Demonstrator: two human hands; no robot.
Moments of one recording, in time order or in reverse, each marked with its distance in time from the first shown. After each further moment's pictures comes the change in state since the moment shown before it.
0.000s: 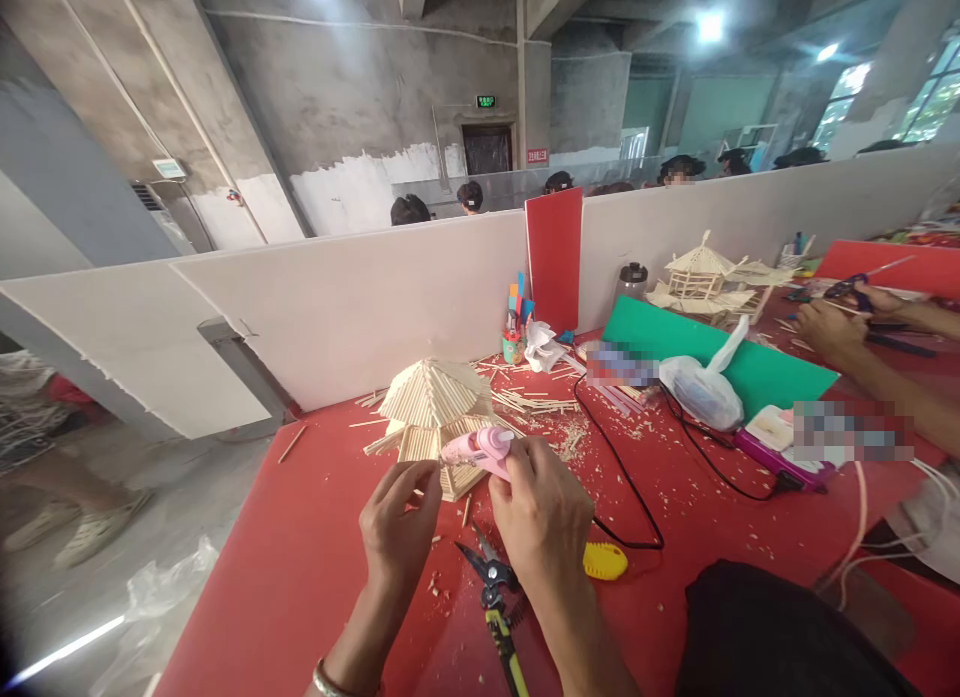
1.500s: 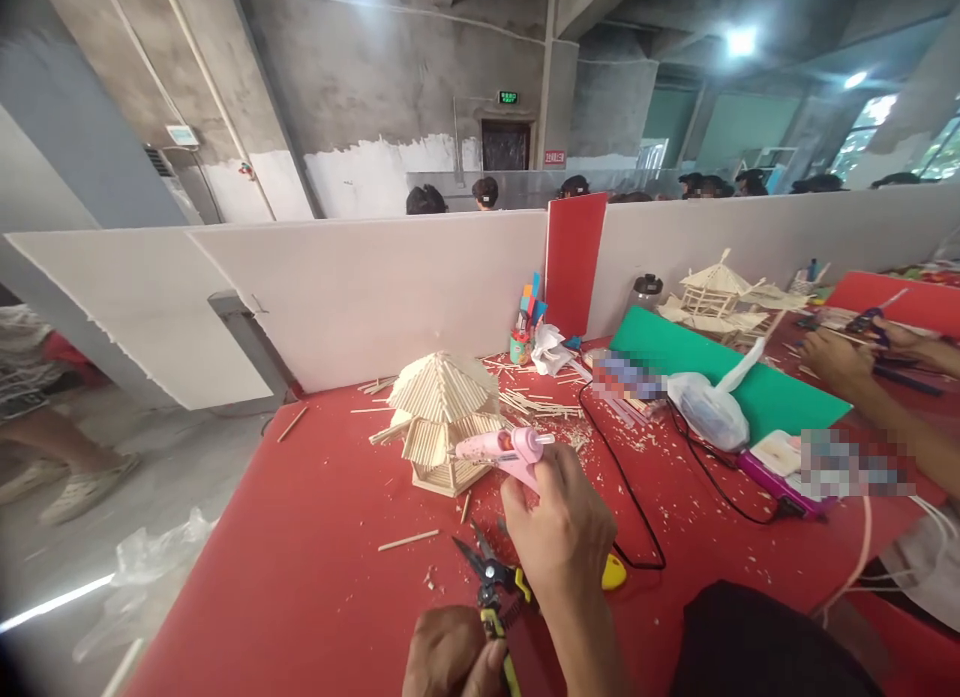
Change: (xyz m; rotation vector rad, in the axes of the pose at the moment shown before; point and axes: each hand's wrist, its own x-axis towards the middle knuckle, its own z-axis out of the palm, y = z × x) left_hand -0.120 0.037 -0.007 -0.357 -0.261 -0.031; right_hand -0.003 0.008 -0.007 -0.003 0.025 0.019
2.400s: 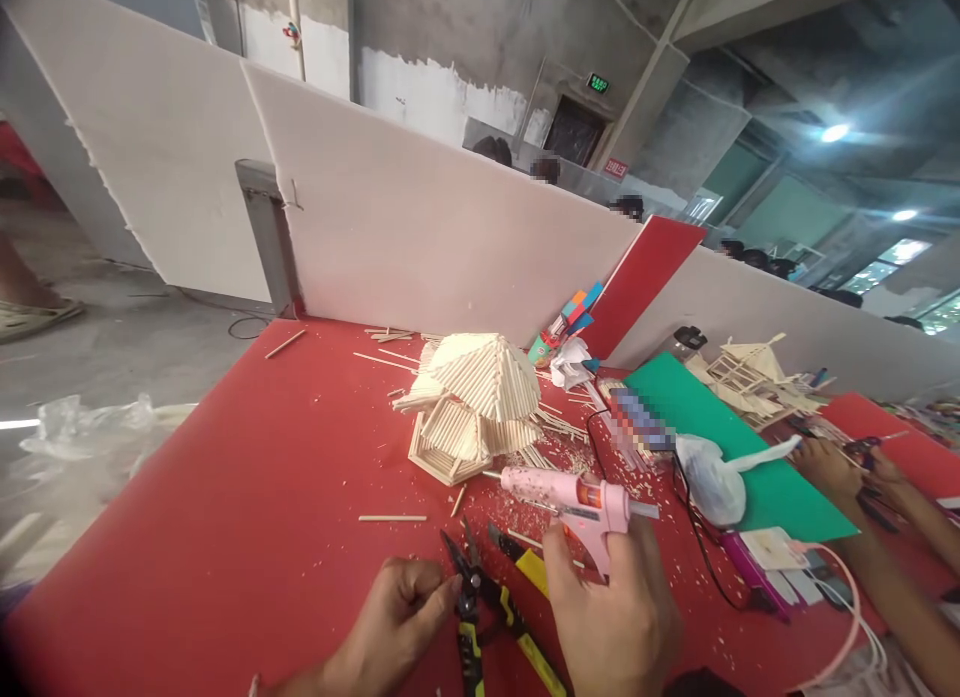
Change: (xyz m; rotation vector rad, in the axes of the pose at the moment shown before) left_hand 0.023 -0.024 -0.012 -0.483 -0.314 -0.823; right_hand -0.004 0.017 -0.020 -0.176 -0.029 -0.146
